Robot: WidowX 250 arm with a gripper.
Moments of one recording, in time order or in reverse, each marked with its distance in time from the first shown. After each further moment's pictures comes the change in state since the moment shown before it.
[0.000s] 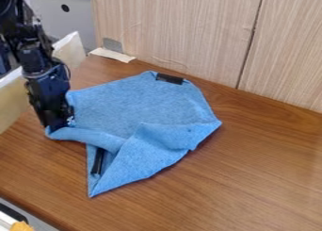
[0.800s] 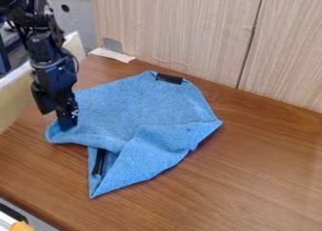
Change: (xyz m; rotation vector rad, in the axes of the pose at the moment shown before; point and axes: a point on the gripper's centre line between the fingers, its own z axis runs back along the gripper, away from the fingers) arm 0.010 -0.008 0.021 0.057 0.022 -0.061
